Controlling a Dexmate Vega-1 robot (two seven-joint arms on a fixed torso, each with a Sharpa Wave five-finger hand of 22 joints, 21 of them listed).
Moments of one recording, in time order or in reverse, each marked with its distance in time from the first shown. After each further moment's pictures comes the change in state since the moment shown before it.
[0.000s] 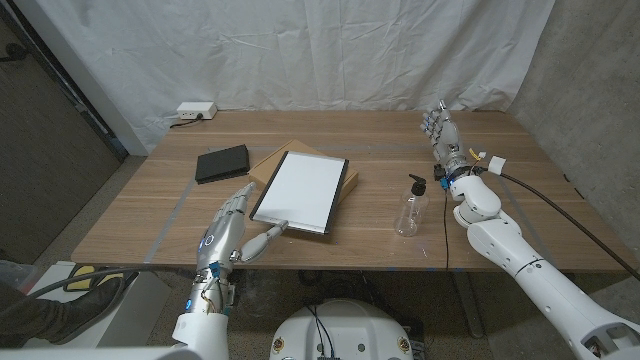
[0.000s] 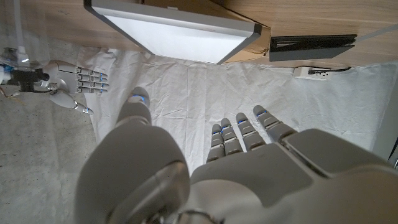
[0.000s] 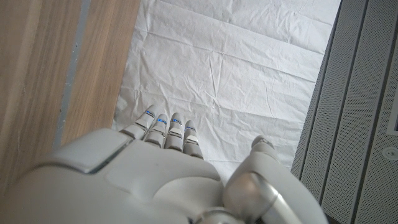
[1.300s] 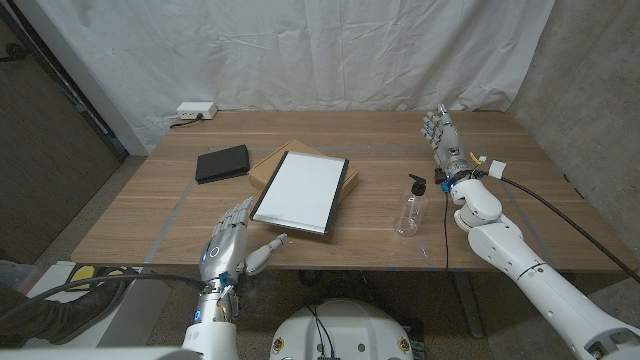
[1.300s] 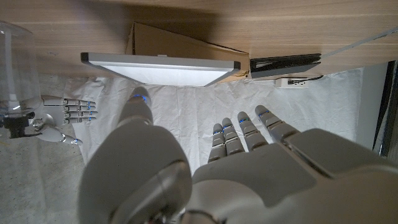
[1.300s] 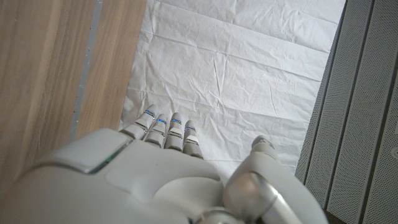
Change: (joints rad) left arm -0.060 0.049 0.143 0.019 0.022 0.234 0.036; left_hand 0.000 0.000 -0.015 0.007 0.007 0.013 -0.012 0.000 0.000 0.005 -0.005 0.000 0.000 0.010 0.000 0.000 0.005 0.000 0.000 -0.004 0.000; right arm -0.024 -0.006 0.003 -0.012 0.012 -0.009 -0.002; right_hand 0.000 0.000 -0.003 -0.003 0.000 0.000 0.000 0.000 0.000 0.002 0.002 0.000 0.000 0.000 0.000 0.000 0.000 0.009 -0.002 -0.012 0.000
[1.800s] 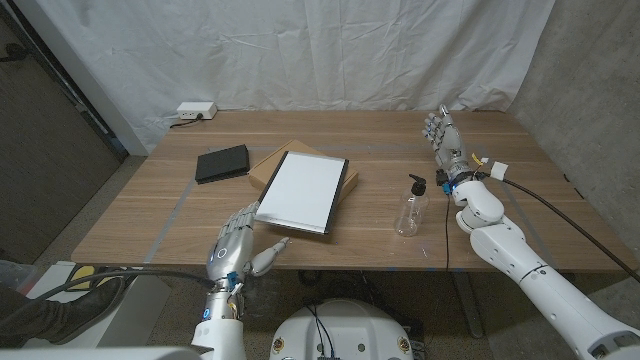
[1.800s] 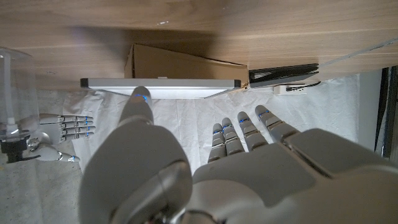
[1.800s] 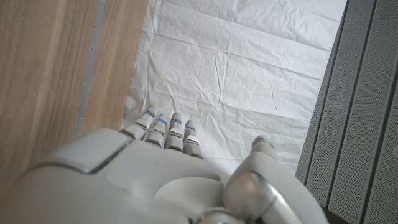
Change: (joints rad) left arm -0.079 0.021 0.088 0.037 0.012 0.094 -0.005; left_hand 0.004 0.004 0.000 0.000 0.009 -0.006 -0.006 0.000 0.000 0.003 -0.004 0.000 0.000 0.000 0.000 0.000 0.000 0.000 0.000 0.000 0.000; right arm -0.011 -0.005 0.009 -0.006 0.006 0.000 -0.001; right_hand 0.000 0.000 0.000 0.000 0.000 0.000 0.000 0.000 0.000 0.004 -0.004 0.000 0.000 0.000 0.000 0.000 0.000 0.000 0.000 -0.006 0.000
